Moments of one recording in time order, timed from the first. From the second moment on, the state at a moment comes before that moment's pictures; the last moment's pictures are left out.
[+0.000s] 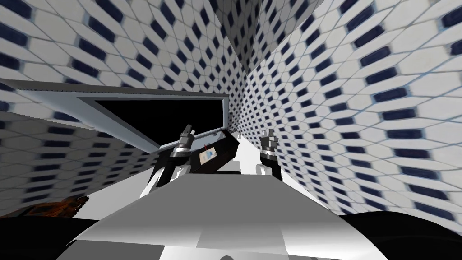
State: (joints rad) left arm 0.53 0.14 0.04 -2.26 -0.07 -0.28 -0.07; right arm 0.50 0.00 0.04 -2.22 -0.09 -0.46 -0.02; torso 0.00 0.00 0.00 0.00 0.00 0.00
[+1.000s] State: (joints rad) left arm 0.59 0.22 0.17 -1.99 -0.03 -0.13 -0.07; right arm 0.50 0.00 0.04 -2.22 -0.09 -0.46 -0.02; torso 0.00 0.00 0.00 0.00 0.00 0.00
